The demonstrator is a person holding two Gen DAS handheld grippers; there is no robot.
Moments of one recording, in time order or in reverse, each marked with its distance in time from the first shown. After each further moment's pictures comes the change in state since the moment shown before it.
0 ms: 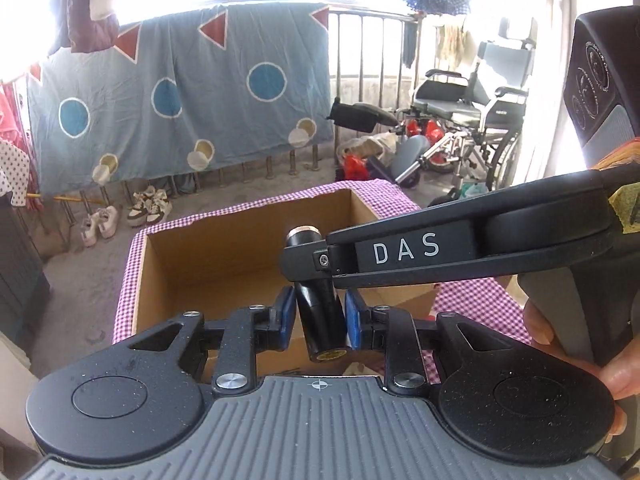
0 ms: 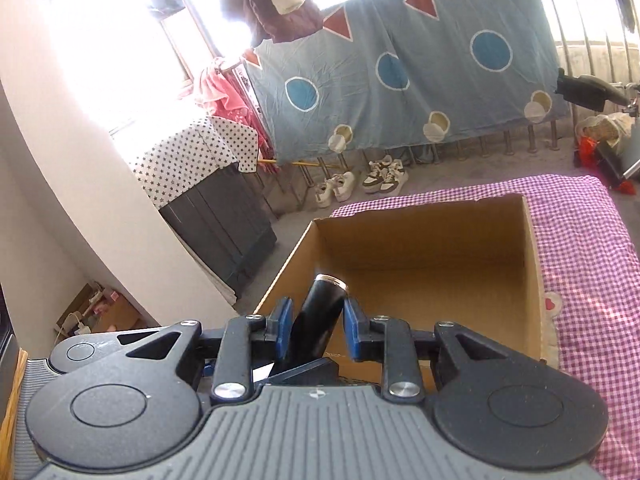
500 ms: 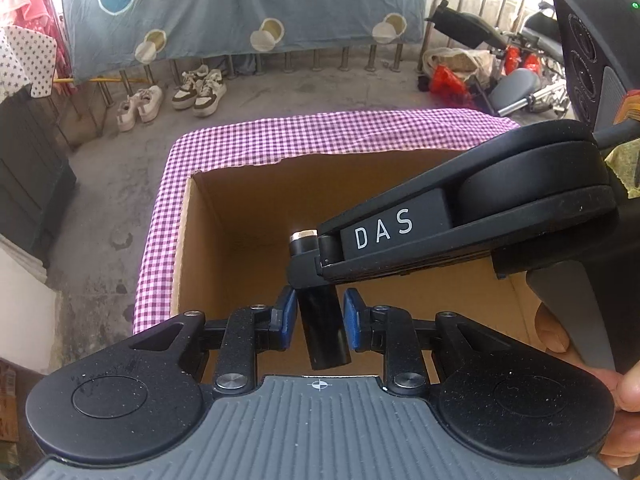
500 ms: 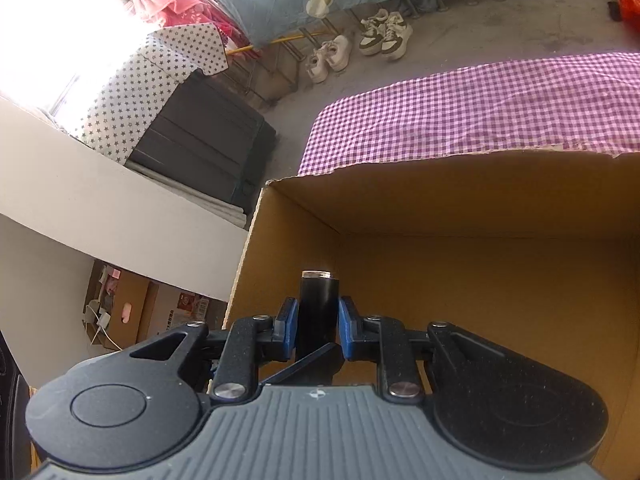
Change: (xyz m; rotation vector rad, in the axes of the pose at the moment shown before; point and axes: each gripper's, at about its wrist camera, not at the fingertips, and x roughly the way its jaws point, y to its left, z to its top) left arm 0.148 0.101 0.028 -0.156 0.359 0.139; right arm 0.226 -0.065 0.078 0.234 0.452 0.068
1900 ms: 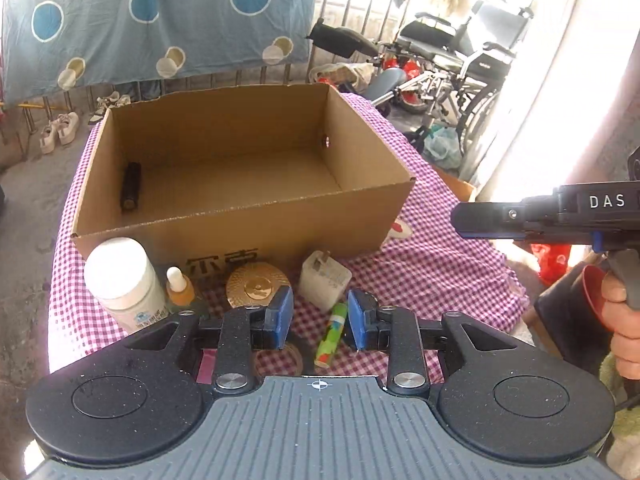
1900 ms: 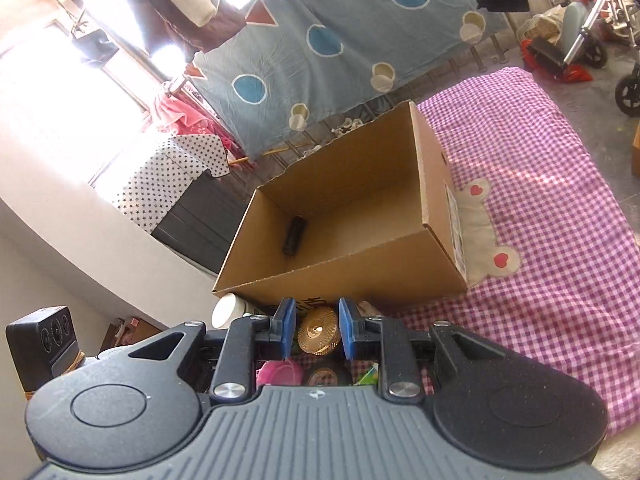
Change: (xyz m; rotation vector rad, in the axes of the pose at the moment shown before) left arm -0.107 -0.058 -0.152 0.118 -0.123 -0.312; right arm -0.200 -0.060 -0.250 0.084 -0.418 -0.004
